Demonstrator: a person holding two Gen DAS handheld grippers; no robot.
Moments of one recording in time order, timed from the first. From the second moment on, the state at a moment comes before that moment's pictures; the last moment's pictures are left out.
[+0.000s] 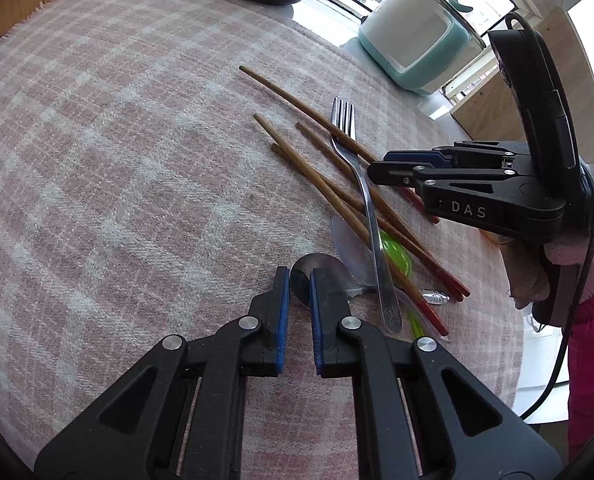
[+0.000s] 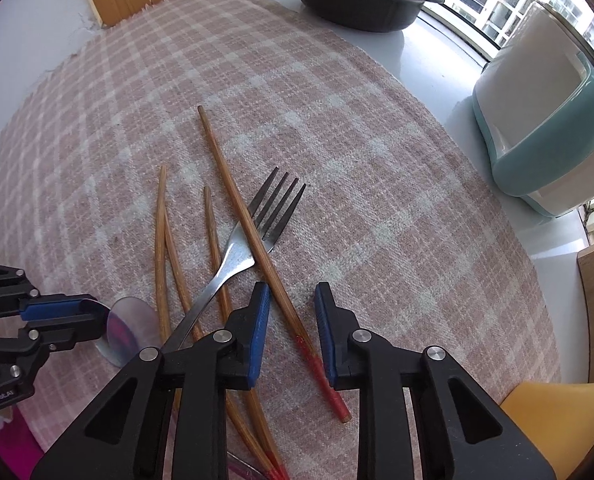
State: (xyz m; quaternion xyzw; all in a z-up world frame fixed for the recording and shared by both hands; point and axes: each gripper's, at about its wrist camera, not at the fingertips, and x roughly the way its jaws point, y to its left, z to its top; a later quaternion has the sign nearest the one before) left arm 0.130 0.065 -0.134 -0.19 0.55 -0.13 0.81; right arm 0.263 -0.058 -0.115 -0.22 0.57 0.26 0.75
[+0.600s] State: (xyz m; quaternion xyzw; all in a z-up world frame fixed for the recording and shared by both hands) left arm 0.105 0.094 -0.107 -0.18 0.52 -0.10 0.83; right arm 0.208 -0.057 -0.106 -0.19 0.57 0.26 0.76
